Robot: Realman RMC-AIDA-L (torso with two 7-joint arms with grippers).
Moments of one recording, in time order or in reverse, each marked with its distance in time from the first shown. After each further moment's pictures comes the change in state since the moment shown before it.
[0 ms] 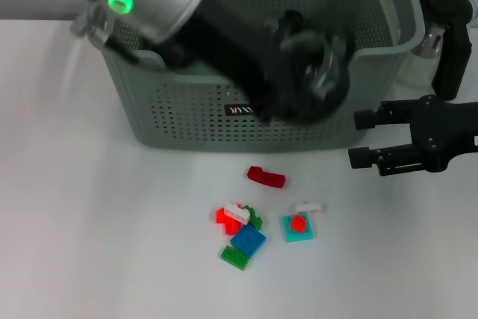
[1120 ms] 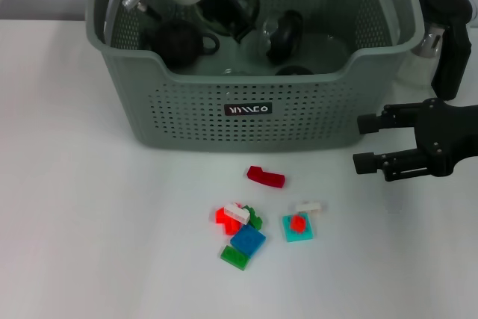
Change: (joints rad) left arm -0.176 0.032 0.047 -0.650 0.475 -0.853 0.025; right arm -0.002 -0.013 -0.012 0.001 -0.001 -0.016 -0.006
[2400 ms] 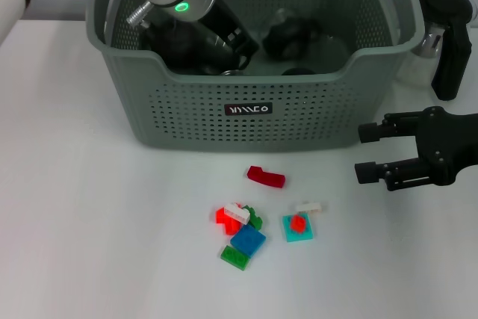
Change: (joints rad) left arm 0.019 -0.032 0.011 -0.016 0.051 -0.055 -0.026; right arm -0.005 0.000 0.000 0.009 -0.012 -0.013 -0.006
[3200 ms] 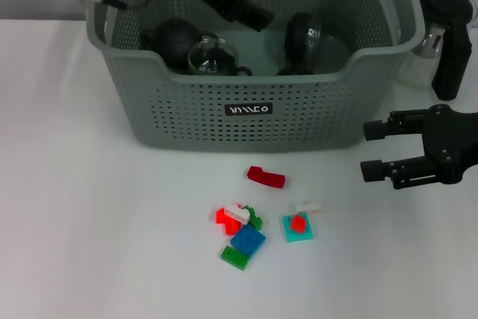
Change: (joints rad) left arm 0.229 -0.014 -0.058 0.588 -0.245 0.393 -0.025; right arm -0.003 -0.008 0.013 -0.005 0.004 -0.017 -0.004
